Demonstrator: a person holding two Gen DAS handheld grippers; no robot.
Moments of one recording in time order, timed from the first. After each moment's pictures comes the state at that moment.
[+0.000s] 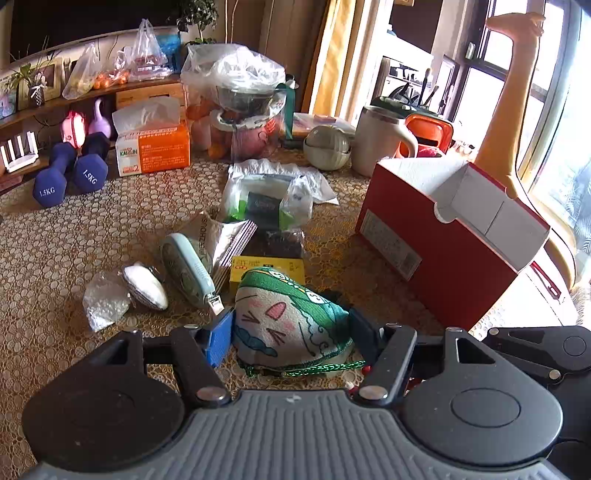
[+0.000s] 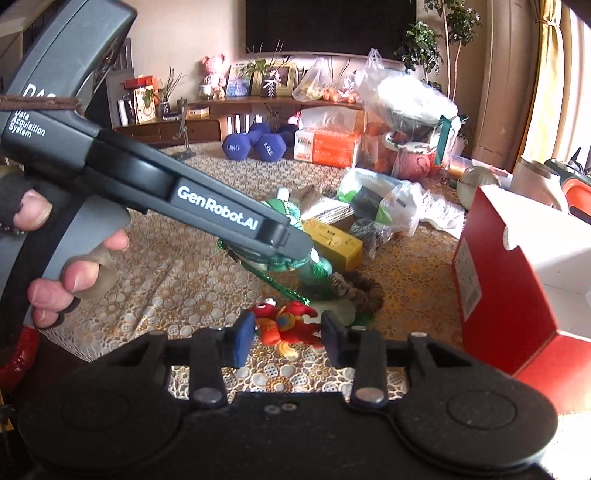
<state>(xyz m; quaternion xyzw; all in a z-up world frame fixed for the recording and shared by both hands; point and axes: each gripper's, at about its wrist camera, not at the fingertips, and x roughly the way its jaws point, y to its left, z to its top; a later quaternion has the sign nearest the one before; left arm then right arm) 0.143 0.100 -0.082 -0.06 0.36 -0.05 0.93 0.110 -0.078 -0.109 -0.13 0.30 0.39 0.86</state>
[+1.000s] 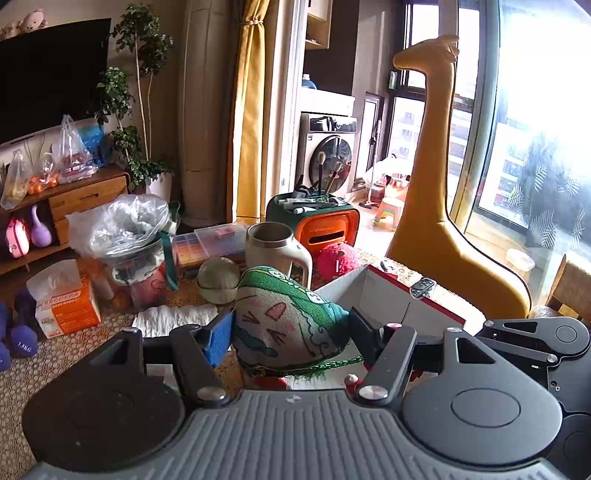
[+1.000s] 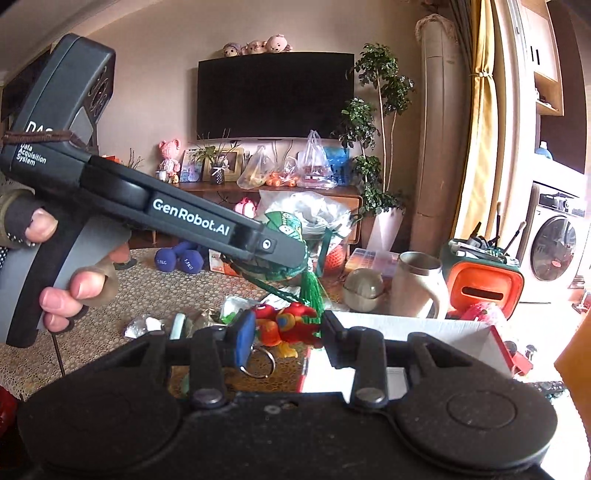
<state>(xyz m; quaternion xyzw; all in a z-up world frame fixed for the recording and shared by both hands) 0.221 -0.031 0.056 0.01 0.27 -0.14 0.95 0.182 -0.209 0.014 -0.08 0.19 0.34 0.92</state>
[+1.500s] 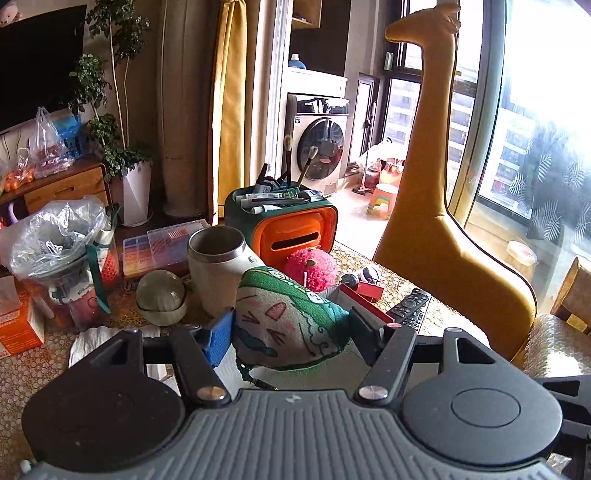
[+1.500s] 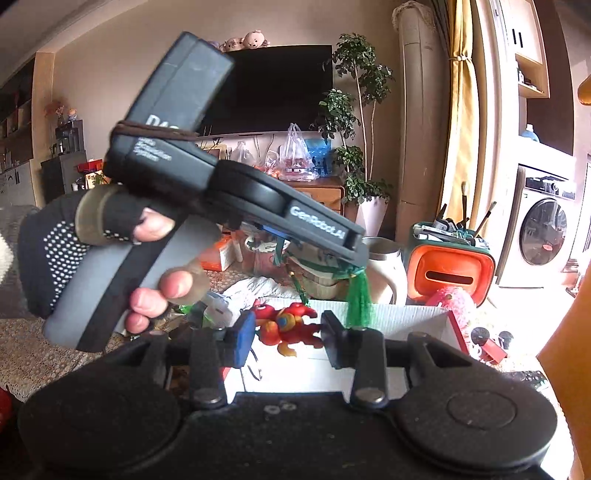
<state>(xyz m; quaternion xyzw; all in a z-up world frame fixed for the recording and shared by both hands) 0.314 -0.126 0.030 0.00 0.30 -0.15 0.94 0.224 -0.270 0.003 -0.07 0.21 0.34 0.92</state>
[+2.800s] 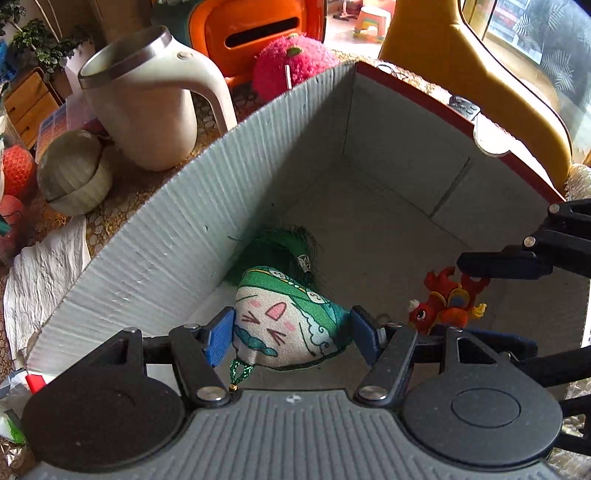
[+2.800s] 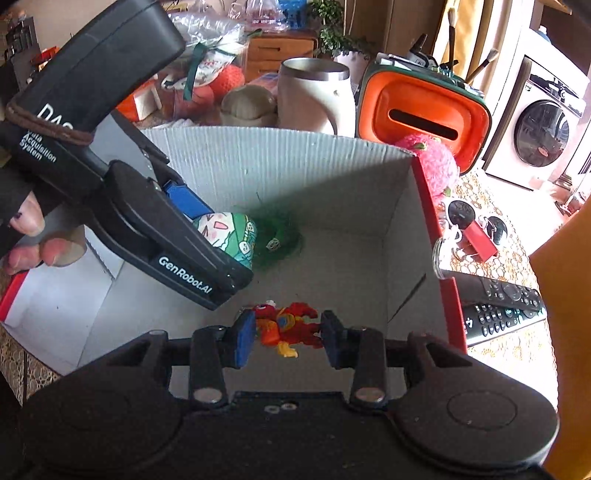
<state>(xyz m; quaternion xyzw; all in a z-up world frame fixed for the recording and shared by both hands) 0.403 -0.172 -0.115 0.13 0.54 -0.17 0.81 0.342 -0.291 -0.098 -0.16 0.43 0.28 0.84</state>
